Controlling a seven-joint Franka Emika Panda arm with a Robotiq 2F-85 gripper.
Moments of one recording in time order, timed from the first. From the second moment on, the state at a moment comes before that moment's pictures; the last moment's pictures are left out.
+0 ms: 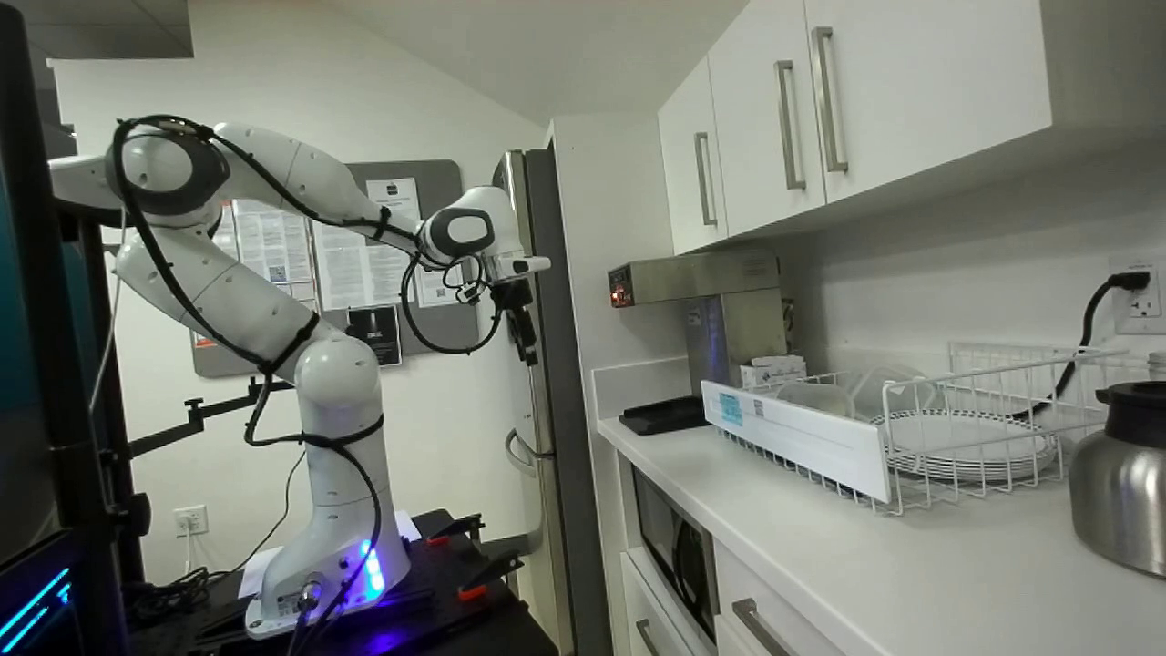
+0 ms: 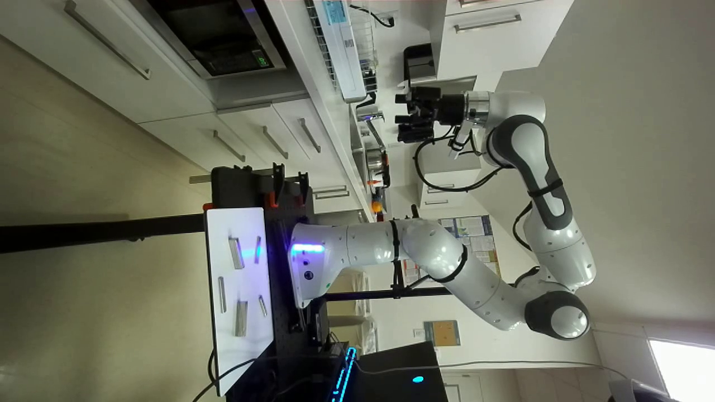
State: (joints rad) arm -0.02 -0.81 0.09 -2.76 0.06 2.11 0.28
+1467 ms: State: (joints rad) arm -0.22 -0.81 0.14 -2.79 -0.10 2.72 0.28
